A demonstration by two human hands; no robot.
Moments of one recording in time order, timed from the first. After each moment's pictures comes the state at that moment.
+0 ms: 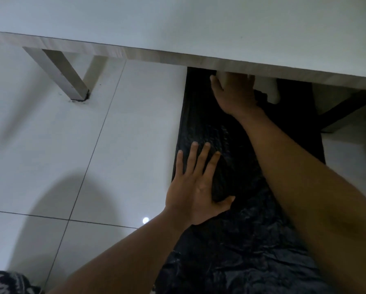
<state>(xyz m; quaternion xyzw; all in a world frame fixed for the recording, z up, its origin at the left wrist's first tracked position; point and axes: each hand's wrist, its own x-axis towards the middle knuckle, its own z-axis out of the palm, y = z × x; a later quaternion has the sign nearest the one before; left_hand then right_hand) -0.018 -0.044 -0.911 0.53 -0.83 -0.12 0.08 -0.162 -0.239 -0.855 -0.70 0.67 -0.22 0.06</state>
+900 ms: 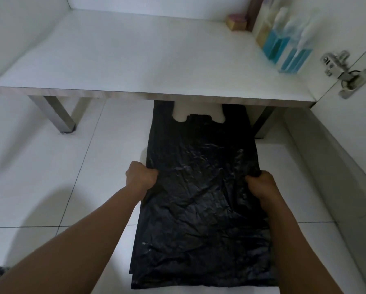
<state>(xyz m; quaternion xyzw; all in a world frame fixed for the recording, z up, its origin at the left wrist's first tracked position) 0.008 -0.063 -0.843 0.76 -0.42 -0.45 0.20 -0.289 0.007 -0.847 -0.30 0.84 -0.29 0.36</state>
